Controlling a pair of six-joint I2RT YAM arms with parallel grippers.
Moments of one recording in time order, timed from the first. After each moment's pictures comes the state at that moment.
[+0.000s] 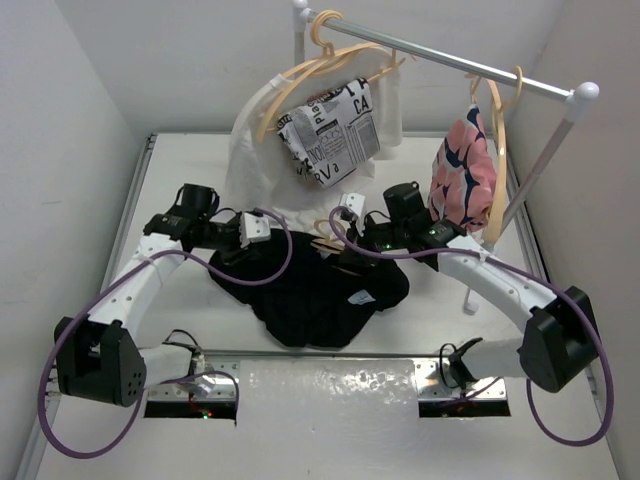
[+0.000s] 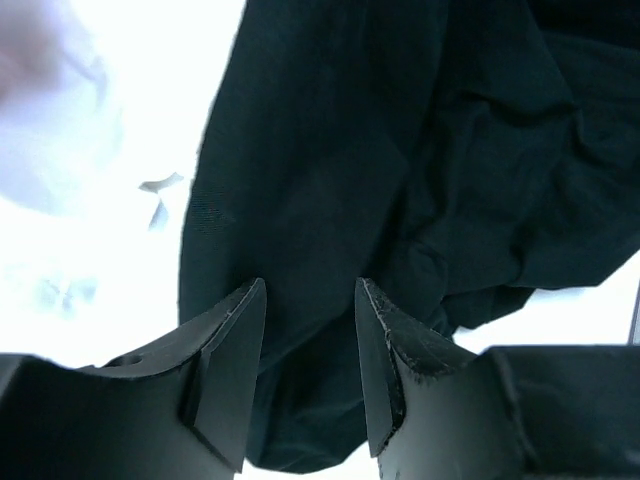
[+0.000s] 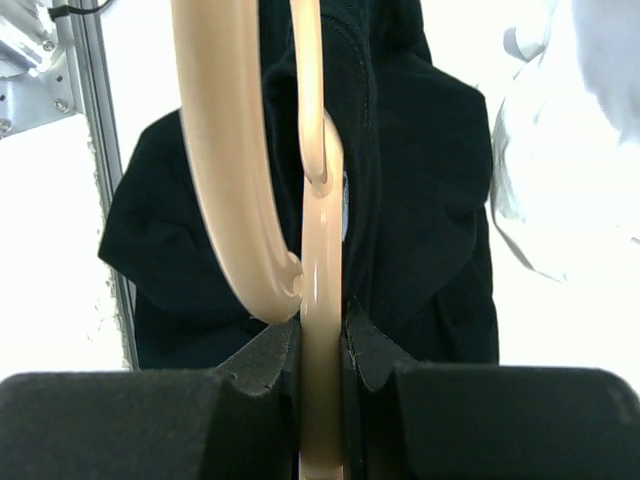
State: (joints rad) left arm -0.16 1.21 0.95 -0.77 0.76 1.10; right arm 0.55 1.33 0.91 -0.29 -0.66 -0.37
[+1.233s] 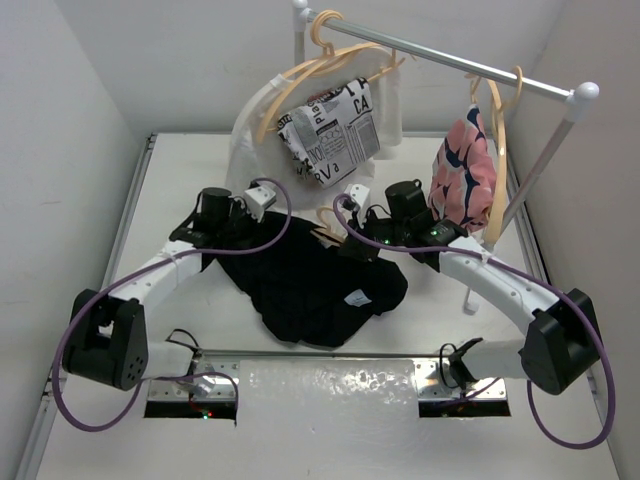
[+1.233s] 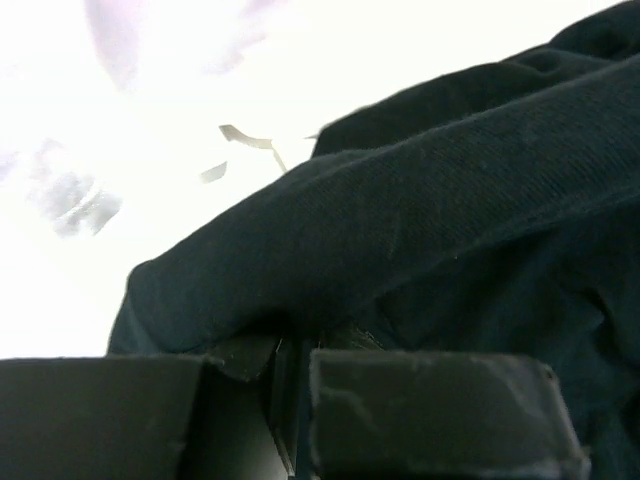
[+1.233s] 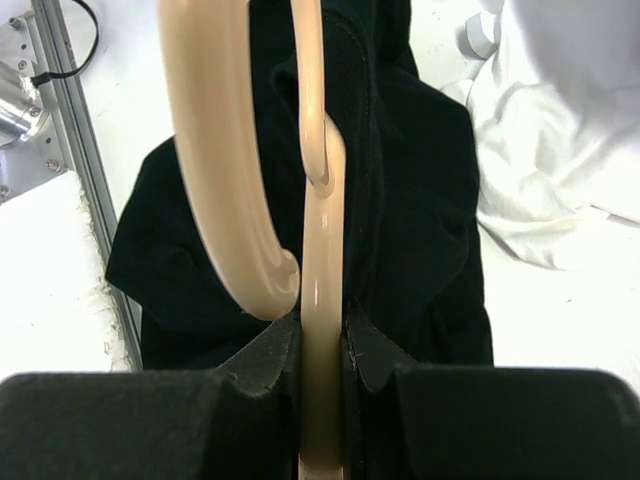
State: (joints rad) left arm -0.25 1.30 0.76 -0.13 0.40 0.30; right arm 0.55 1.31 0.91 -0.23 -0.58 -0.22
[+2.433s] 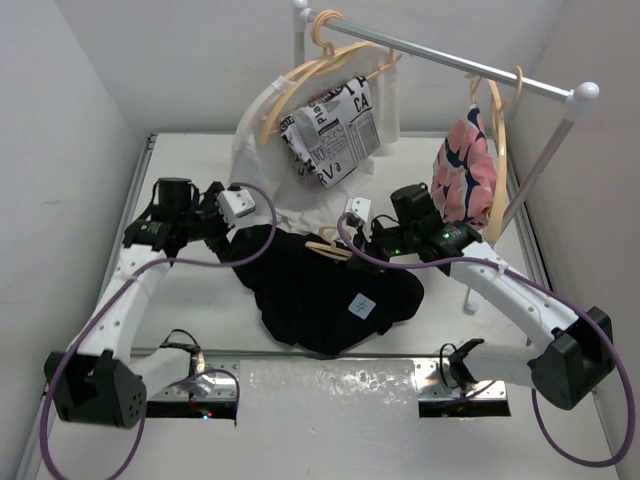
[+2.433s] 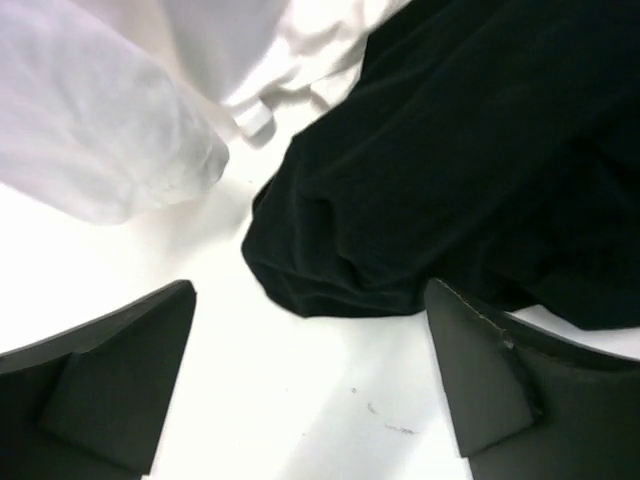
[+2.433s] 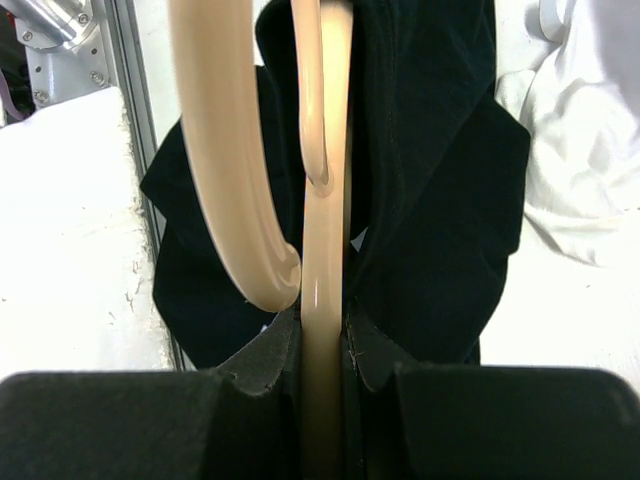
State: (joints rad) left arm -0.08 1.13 0.97 -0.66 0.57 0.76; right arm 0.57 1.23 0.95 -0.48 -0.64 -0.40
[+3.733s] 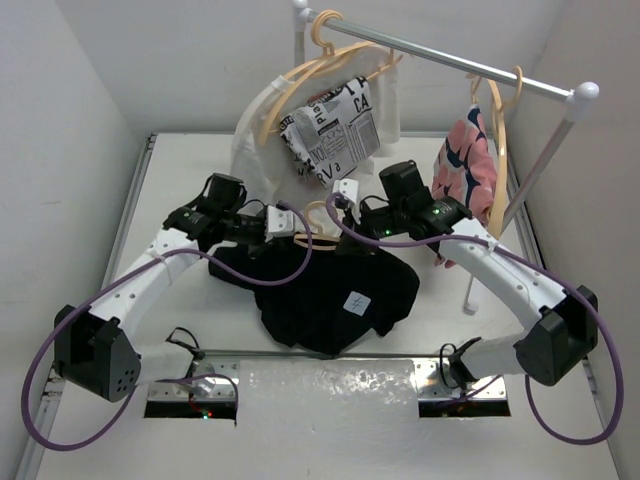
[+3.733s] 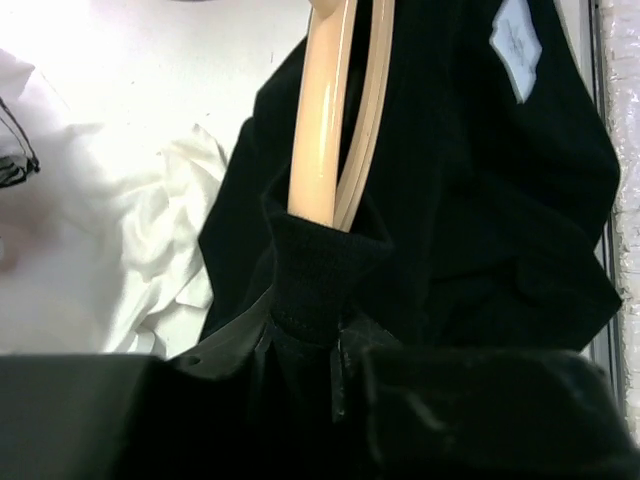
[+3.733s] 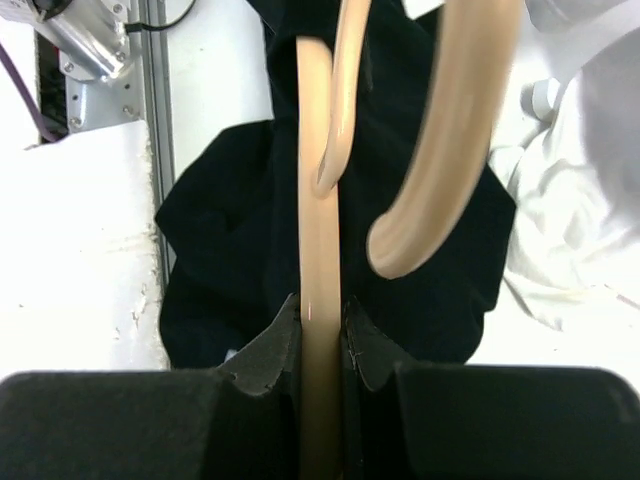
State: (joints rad) left arm -0.37 1.25 1.03 -0.64 0.82 0.91; right arm 0.58 1.36 1.16 -0.56 -0.72 -0.46
